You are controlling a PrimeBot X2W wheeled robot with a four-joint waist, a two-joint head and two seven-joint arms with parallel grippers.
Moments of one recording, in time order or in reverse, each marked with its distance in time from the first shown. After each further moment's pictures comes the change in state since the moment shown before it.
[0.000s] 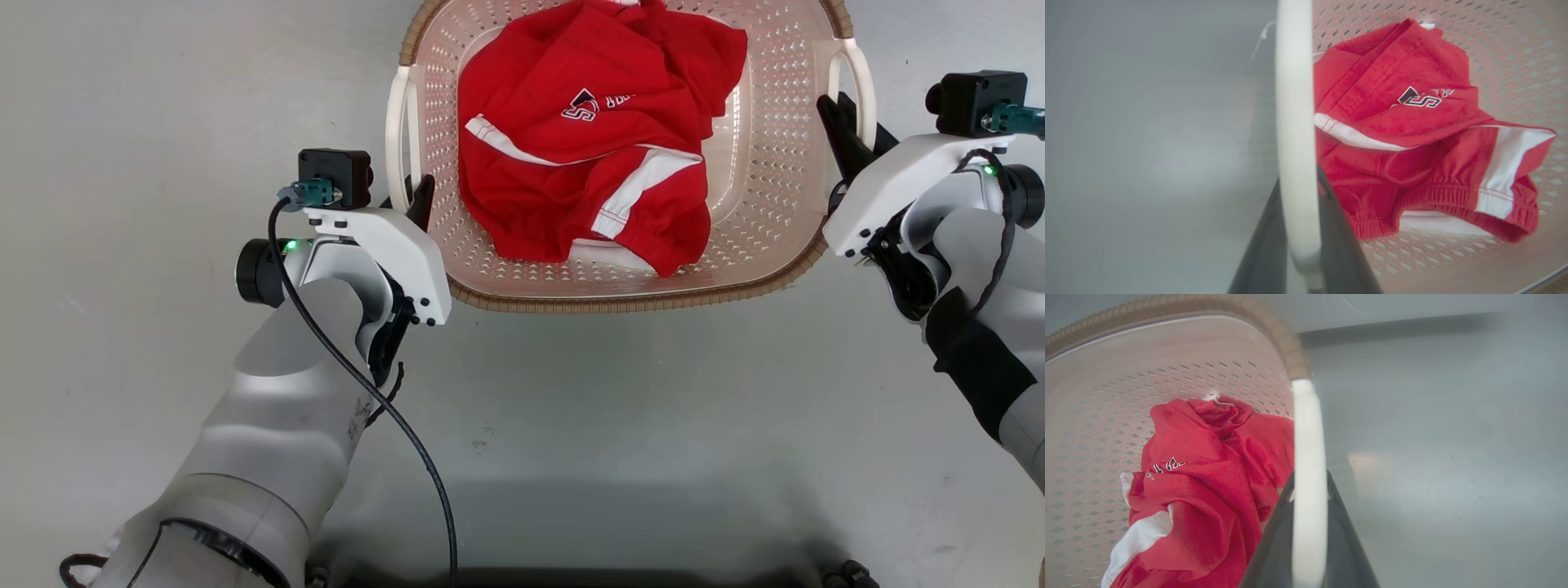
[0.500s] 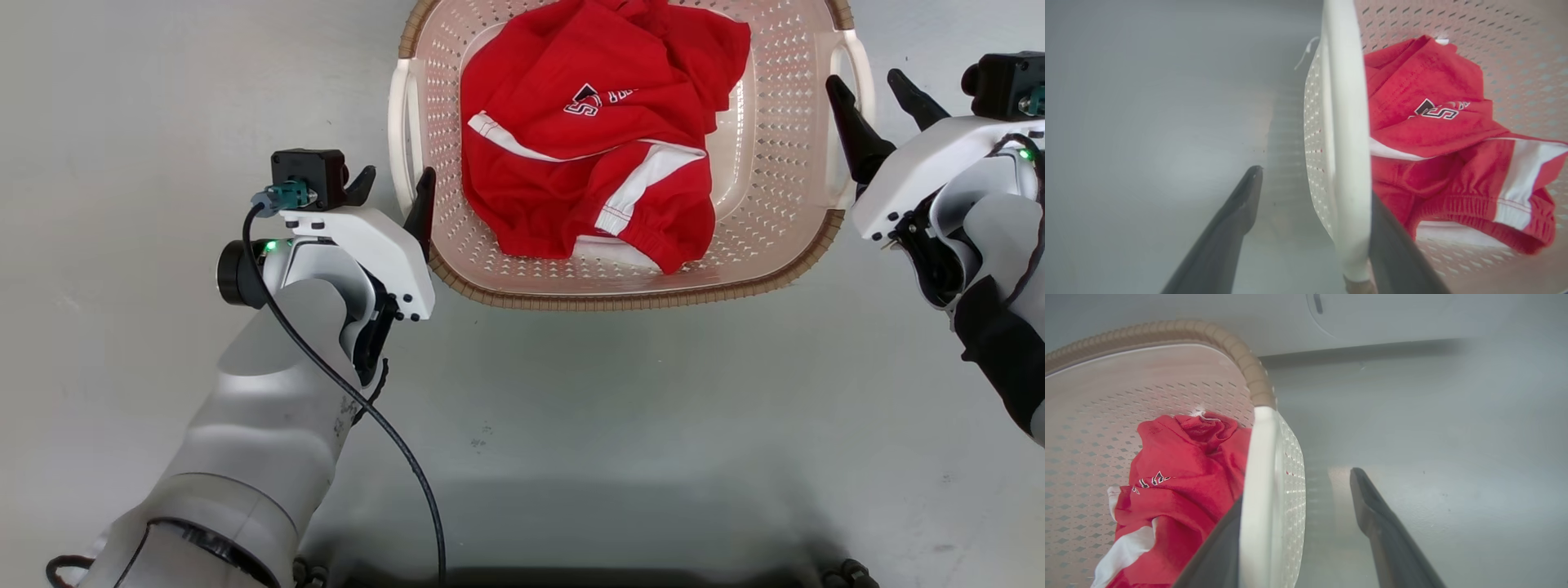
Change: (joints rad) left arm -0.003 0.017 0.005 0.010 -0.025 0.000 -0.050; right arm -0.007 -0.055 -0.043 -0.062 -0.031 -0.013 -0.001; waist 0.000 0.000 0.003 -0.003
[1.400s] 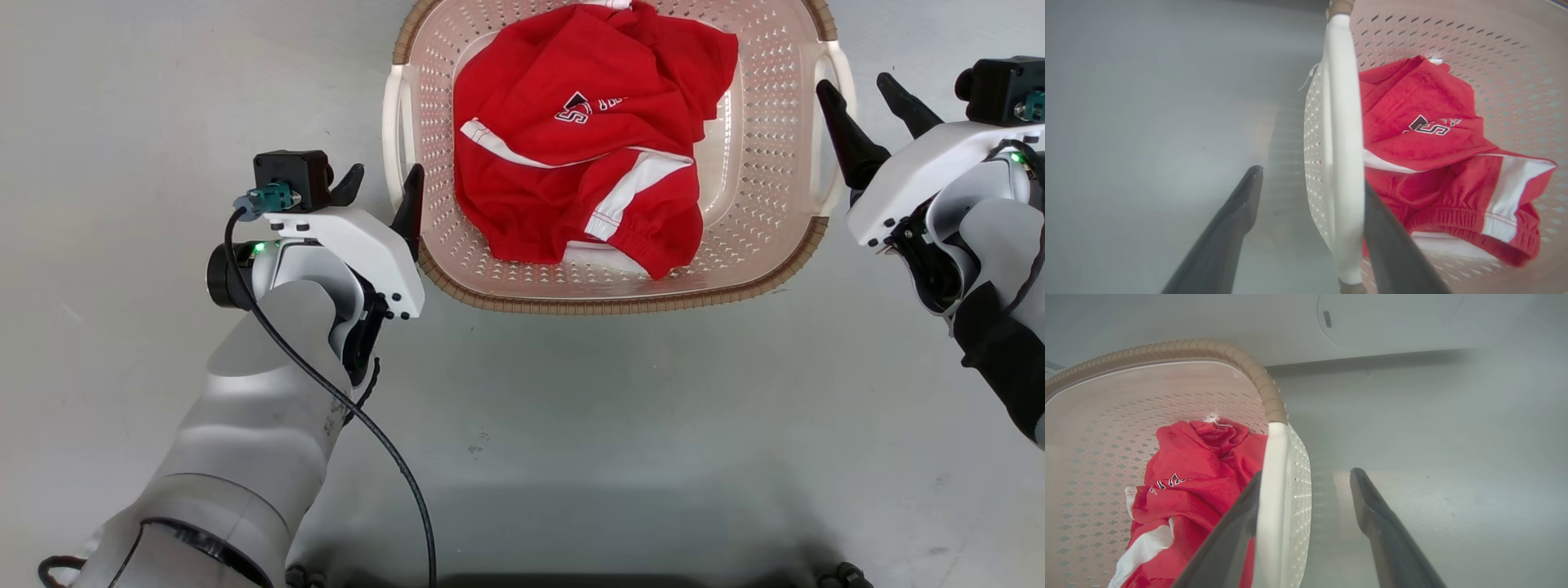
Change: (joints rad) left arm 0.000 0.013 -0.012 0.005 -0.037 -0.022 -0.029; right arm 0.016 -0.028 0.014 -0.074 0.016 0.000 0.000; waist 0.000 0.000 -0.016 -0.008
